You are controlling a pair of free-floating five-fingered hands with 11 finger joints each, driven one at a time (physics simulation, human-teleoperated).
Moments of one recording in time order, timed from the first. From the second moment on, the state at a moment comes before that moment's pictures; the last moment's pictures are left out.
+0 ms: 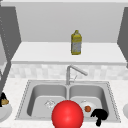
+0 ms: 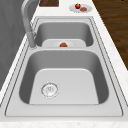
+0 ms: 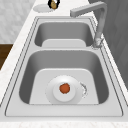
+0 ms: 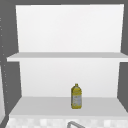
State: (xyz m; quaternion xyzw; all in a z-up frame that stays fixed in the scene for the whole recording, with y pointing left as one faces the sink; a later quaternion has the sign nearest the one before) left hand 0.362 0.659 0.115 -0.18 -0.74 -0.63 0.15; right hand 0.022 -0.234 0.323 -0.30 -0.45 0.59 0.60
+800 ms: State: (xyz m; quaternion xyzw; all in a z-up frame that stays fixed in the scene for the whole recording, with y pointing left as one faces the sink) left hand 0.360 0.658 0.168 -0.18 -0.74 -0.63 0.15; right hand 0.022 -0.234 0.323 -0.30 -0.45 0.59 0.60
